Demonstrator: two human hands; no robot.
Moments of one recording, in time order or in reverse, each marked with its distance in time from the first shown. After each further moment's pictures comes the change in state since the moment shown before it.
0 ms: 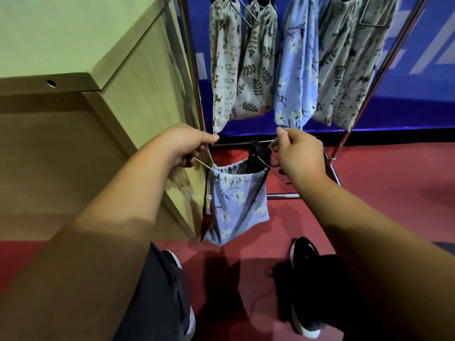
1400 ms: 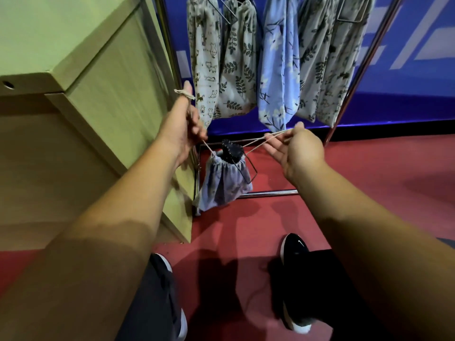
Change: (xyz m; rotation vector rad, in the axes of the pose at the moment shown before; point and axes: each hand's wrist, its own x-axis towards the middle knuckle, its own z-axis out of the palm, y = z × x) left_hand 0.008 0.017 0.037 -0.638 0.000 0.379; right_hand 0.025 0.002 -0.014 1.141 0.010 0.649
